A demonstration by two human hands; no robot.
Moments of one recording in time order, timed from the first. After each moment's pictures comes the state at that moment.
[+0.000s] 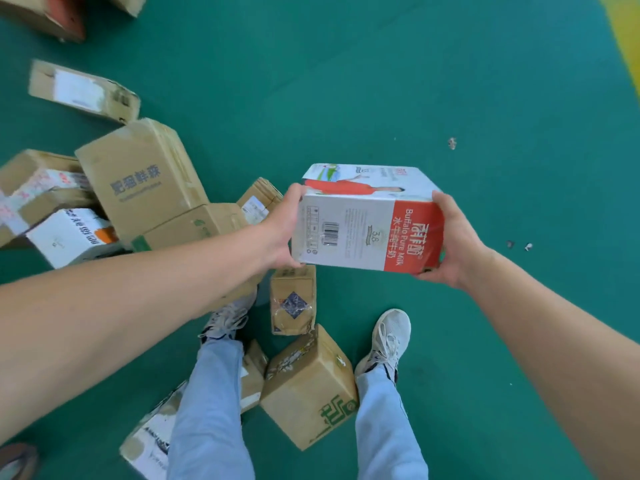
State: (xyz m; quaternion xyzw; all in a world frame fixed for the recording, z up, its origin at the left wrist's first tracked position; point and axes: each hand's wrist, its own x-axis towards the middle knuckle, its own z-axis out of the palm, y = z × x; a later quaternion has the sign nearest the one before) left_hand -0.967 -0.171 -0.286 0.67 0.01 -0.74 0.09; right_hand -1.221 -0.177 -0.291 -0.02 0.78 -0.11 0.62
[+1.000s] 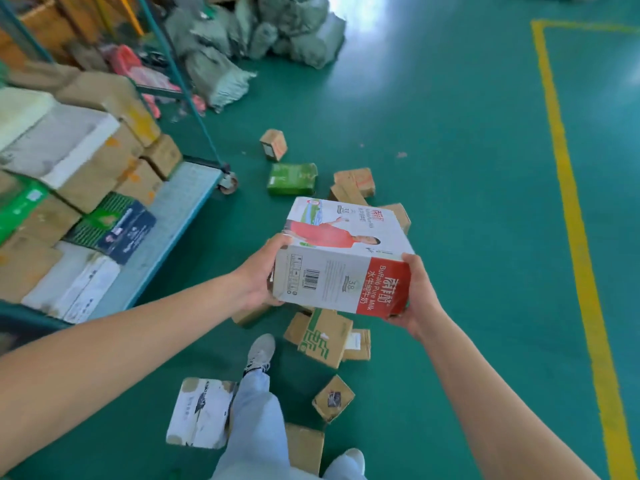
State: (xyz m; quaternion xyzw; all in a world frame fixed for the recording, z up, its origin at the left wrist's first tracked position) left_hand -0.794 0.072 0.339 0.70 0.03 -0.50 0.52; right_hand -0.972 -0.123 0.290 -0.42 0.53 -0.06 0.74
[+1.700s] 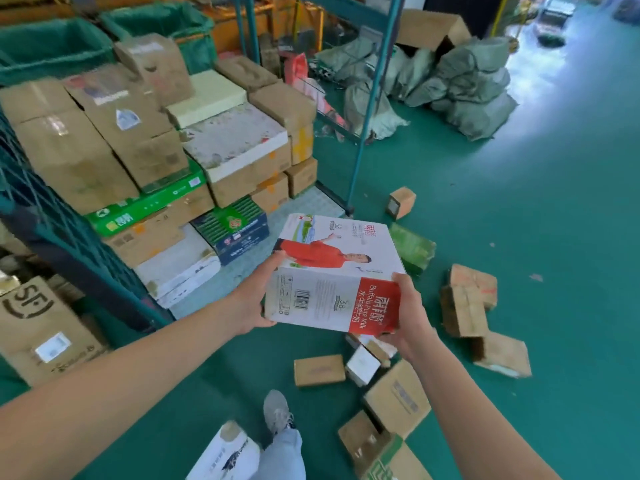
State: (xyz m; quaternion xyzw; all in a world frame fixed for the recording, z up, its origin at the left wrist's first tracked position) left_hand -0.430 0.336 0.336 0.62 0.26 -0.33 0.67; right_hand -0.489 0.084 0.320 -0.56 0.39 0.10 0.72
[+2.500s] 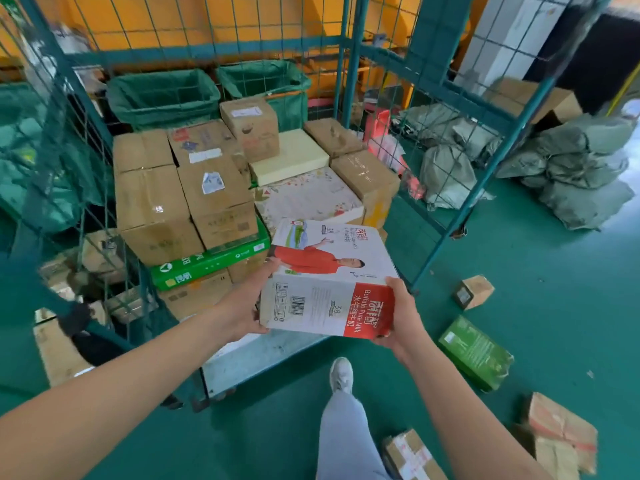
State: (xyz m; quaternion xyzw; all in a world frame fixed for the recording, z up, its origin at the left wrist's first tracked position) left_hand -0.171 0.464 0.386 0.61 0.31 -0.20 0.71; right_hand -0.140 0.203 0.341 -0.60 0.30 0.19 0.72
